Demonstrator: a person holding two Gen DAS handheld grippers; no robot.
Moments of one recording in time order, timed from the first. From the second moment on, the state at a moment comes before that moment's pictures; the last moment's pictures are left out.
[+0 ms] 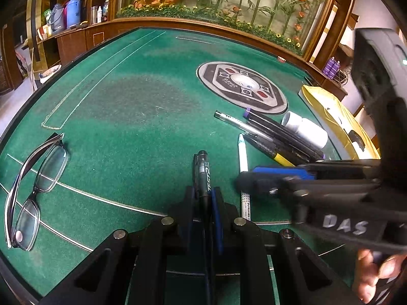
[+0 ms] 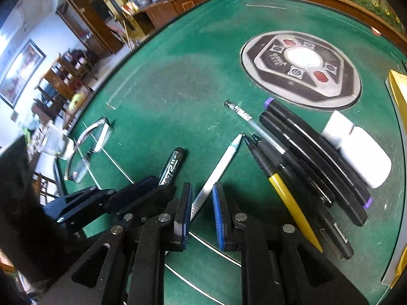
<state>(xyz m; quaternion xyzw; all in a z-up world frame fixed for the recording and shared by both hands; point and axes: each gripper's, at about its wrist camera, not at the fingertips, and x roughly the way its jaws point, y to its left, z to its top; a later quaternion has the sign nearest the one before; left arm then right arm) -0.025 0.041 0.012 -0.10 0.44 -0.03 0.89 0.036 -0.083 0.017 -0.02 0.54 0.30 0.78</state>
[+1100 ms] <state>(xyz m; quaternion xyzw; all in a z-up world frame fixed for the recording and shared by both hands) -0.036 0.010 0.044 -0.13 0.41 -0.09 0.90 0.009 -0.188 0.032 0.07 0.48 0.35 0.81</state>
